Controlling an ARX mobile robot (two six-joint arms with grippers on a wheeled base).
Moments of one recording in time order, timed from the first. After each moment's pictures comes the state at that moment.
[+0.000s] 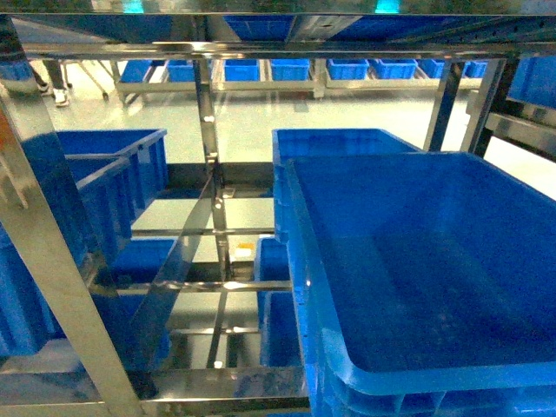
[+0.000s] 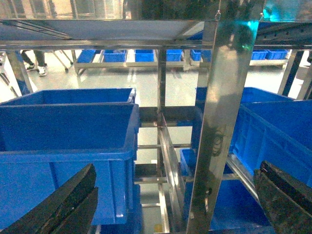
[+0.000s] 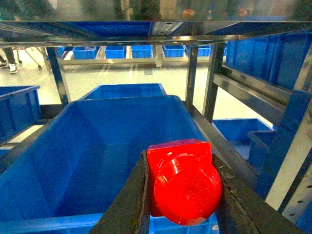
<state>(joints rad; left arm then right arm) 0.00 0.01 0.02 0.00 0.00 0.00 0.00 0.00 0.01 0.00 0.00 -0.01</state>
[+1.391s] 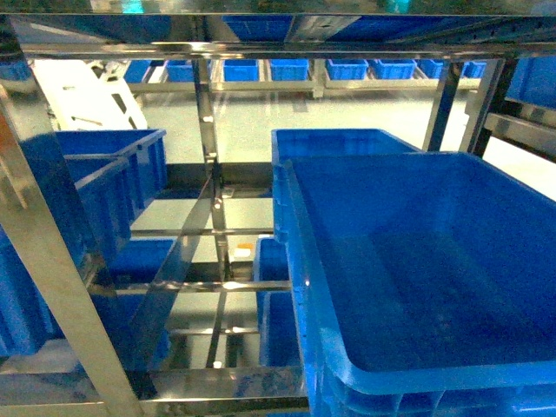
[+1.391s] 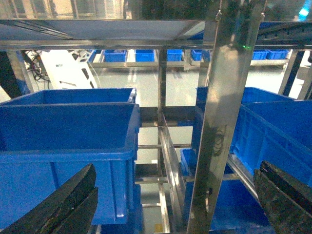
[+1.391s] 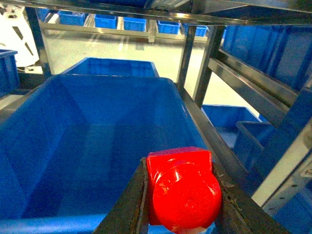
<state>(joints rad) 0.00 0.01 0.02 0.00 0.00 0.00 0.07 0.46 0.11 0.20 0.11 -0.08</state>
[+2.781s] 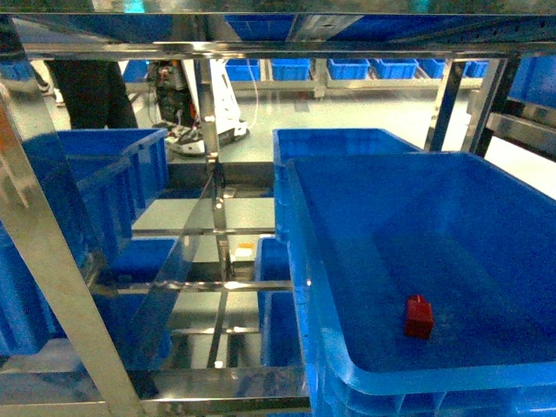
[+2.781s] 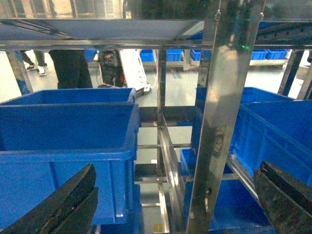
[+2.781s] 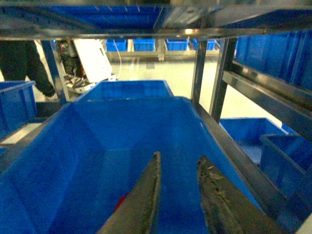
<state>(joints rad) 0.00 0.01 0.02 0.00 0.00 0.00 0.11 1.03 0.07 0.94 0.11 0.01</state>
